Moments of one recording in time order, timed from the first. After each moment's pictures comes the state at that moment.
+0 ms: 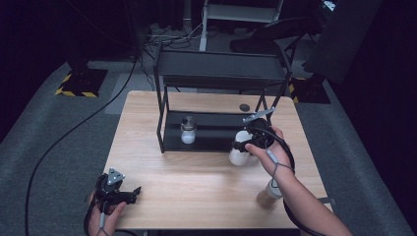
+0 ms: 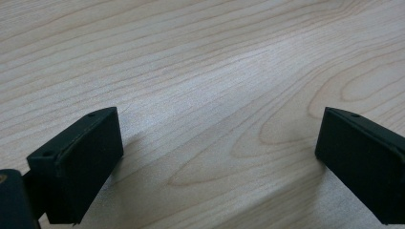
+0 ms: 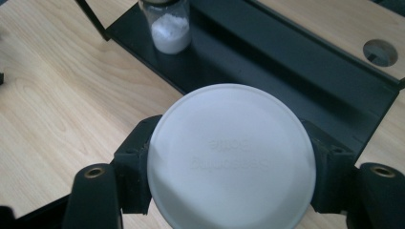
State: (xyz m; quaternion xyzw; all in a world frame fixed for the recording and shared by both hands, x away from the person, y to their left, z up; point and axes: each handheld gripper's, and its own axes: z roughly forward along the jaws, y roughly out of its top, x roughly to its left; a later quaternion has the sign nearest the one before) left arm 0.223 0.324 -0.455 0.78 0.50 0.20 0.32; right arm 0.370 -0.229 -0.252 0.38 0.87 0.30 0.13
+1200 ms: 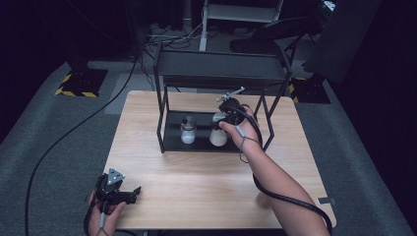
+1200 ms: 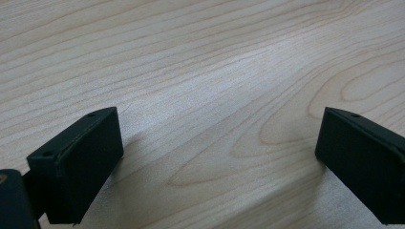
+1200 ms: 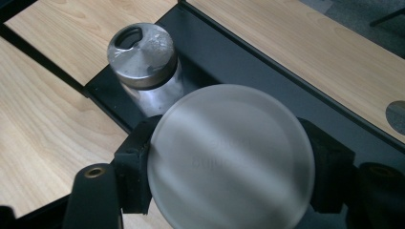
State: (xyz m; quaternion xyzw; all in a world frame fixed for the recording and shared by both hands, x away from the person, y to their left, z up) left arm 0.223 0.324 -0.455 0.78 0.50 0.20 0.32; right arm 0.449 -0.159 -0.268 0.37 0.87 0.30 0.13
